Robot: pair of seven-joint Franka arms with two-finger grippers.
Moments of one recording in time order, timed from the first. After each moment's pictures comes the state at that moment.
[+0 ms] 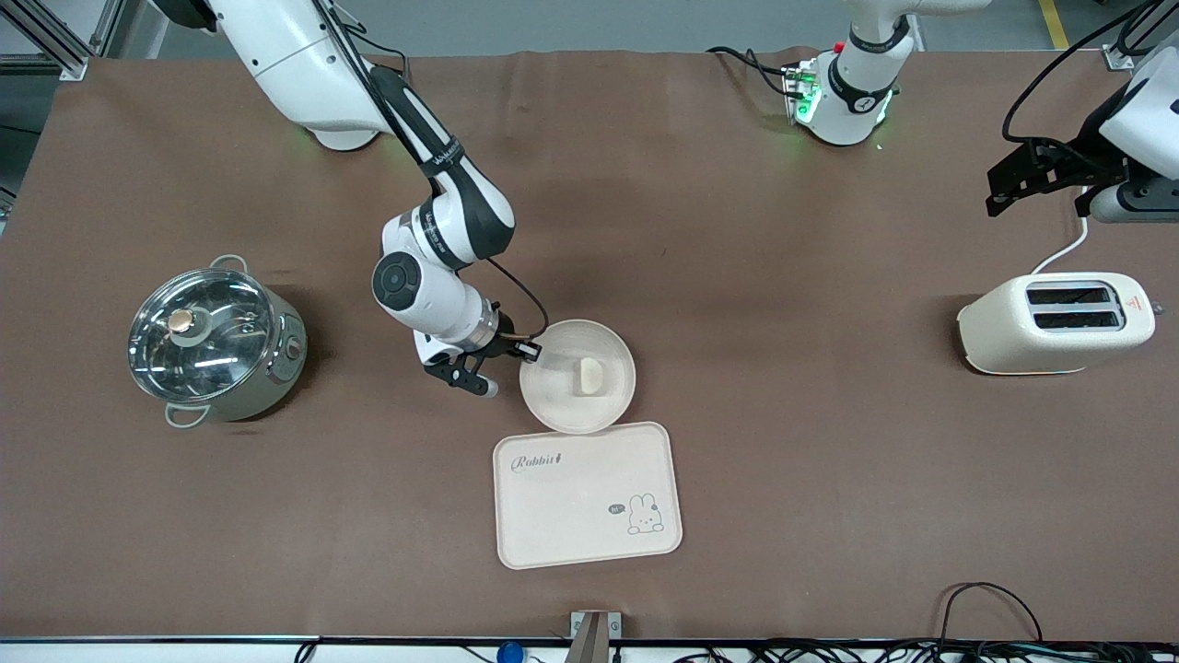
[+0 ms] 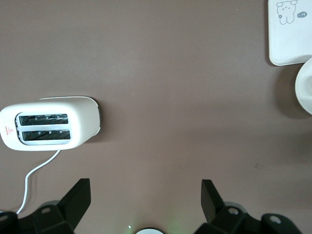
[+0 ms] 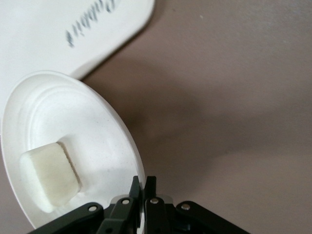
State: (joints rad) left arm -0.10 -0.04 -0.02 -1.52 0.01 1.46 -0.08; right arm 0.48 0.57 0.10 -1.81 0.46 2.56 0.66
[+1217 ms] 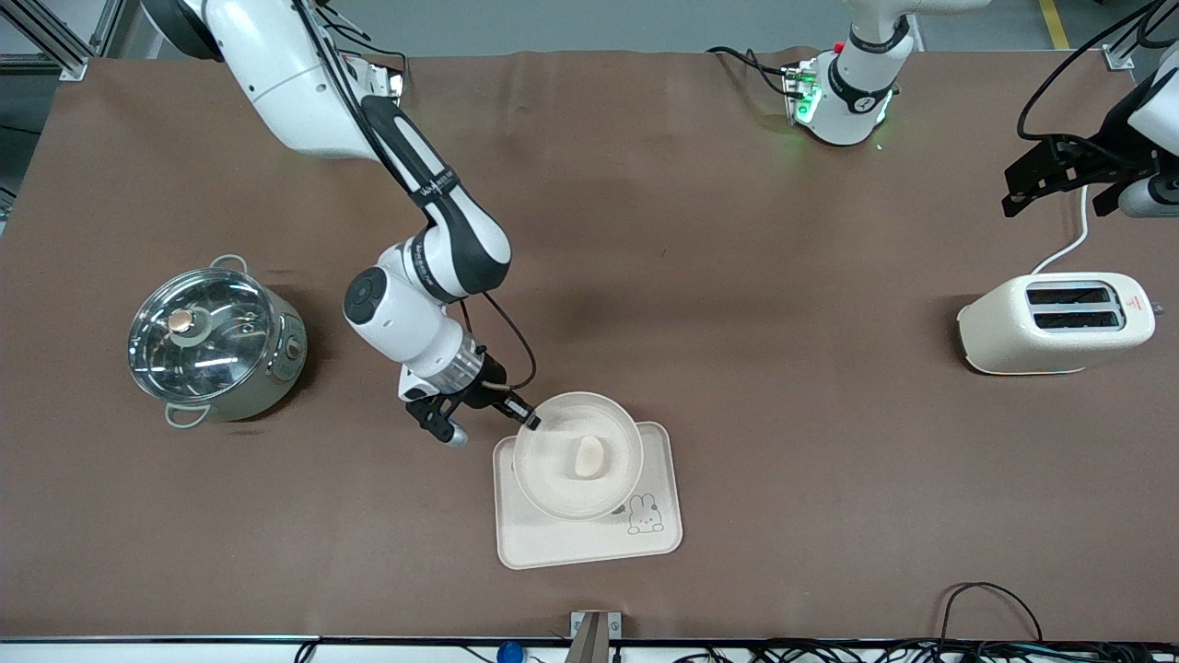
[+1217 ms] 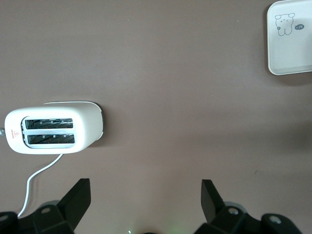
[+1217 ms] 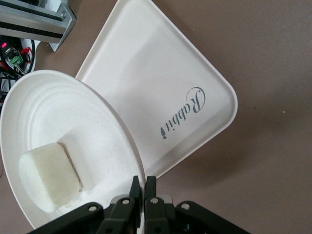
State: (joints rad) left arm -0.09 -0.03 -0.01 -1.49 0.01 1.46 -0.08; right arm 0.46 0.71 0.10 -1.60 0.54 2.74 0.71
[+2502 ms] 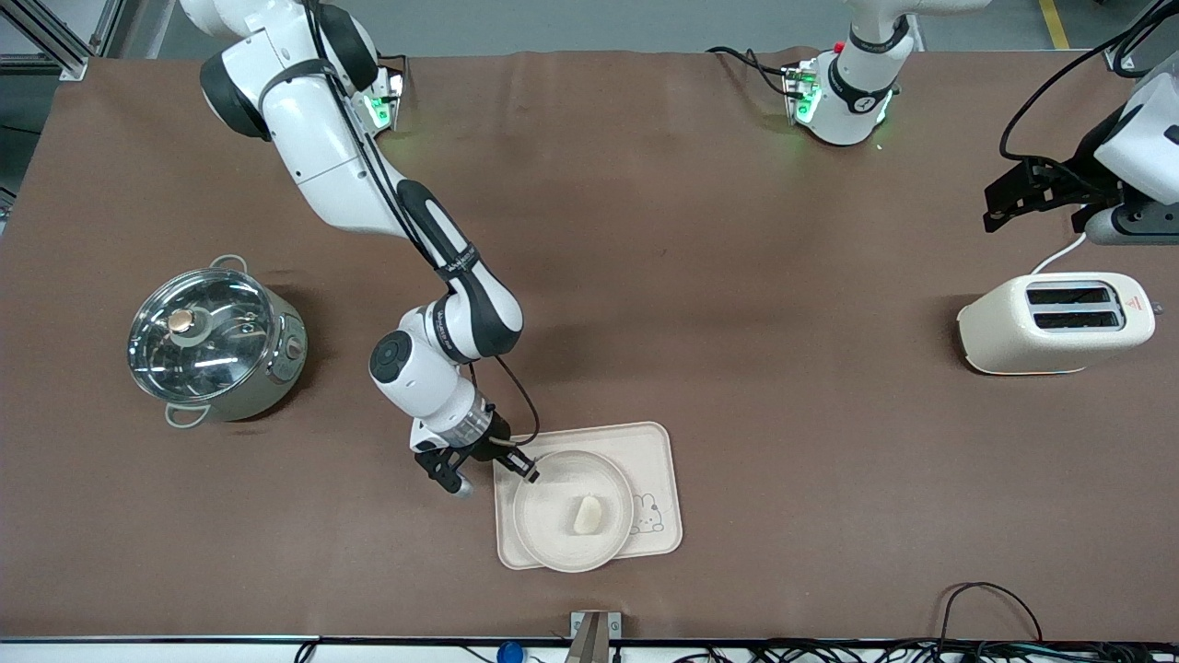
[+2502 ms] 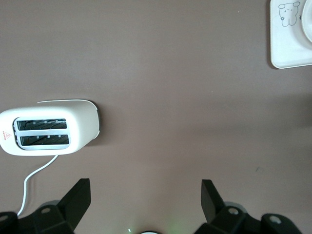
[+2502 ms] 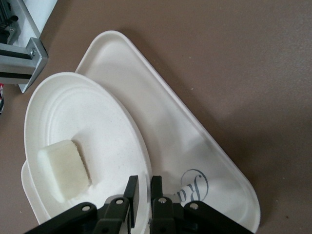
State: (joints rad) left arm -0.10 0.01 -0.02 -1.49 0.01 1.47 -0.08; right arm 0.46 1.00 0.04 -1.29 0.49 2.76 0.70
